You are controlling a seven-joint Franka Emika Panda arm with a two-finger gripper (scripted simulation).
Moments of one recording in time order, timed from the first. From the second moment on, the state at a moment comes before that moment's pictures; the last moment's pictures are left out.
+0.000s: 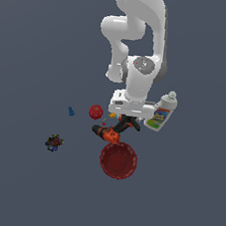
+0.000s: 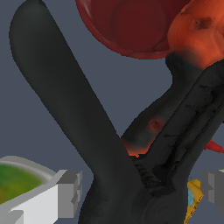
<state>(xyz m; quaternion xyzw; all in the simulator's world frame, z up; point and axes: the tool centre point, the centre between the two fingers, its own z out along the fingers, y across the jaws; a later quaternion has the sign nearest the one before) -0.075 0.079 0.108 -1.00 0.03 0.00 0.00</state>
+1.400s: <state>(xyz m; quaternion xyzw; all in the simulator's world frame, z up) -0.053 0.062 0.133 -1.00 0.03 0.00 0.00</state>
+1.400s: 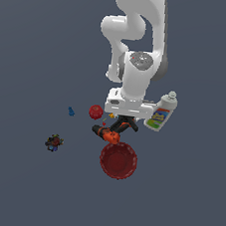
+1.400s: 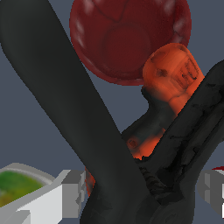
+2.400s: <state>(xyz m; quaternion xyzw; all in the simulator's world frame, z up) 0.046 -0.012 0.268 -1.00 0.03 0.00 0.00</state>
